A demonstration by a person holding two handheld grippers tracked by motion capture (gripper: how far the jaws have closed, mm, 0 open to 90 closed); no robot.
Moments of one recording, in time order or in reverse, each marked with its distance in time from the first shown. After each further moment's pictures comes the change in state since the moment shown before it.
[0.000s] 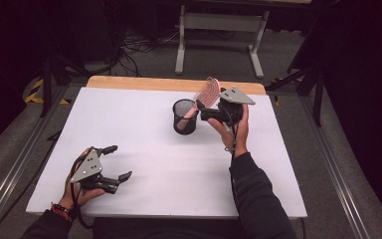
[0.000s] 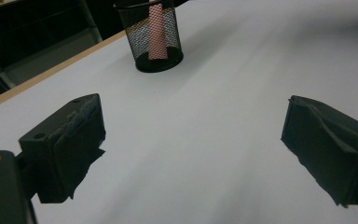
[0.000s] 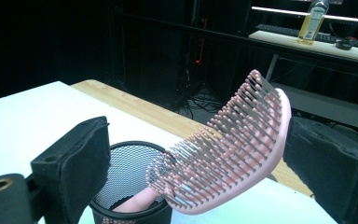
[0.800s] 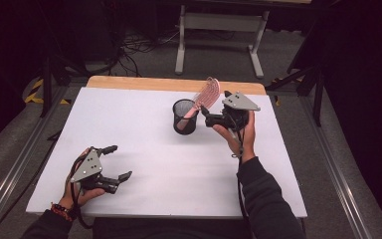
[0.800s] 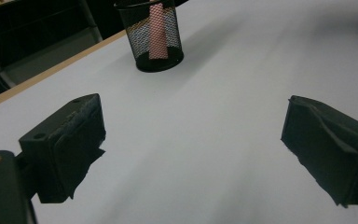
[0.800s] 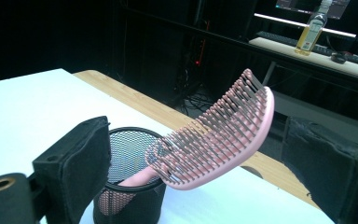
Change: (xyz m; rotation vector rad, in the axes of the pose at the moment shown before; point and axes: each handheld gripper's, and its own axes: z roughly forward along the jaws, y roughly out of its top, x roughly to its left) left arm 0.000 0.000 0.000 0.001 0.002 -0.004; right arm 0.000 -0.001 -0.023 0.000 0.001 -0.086
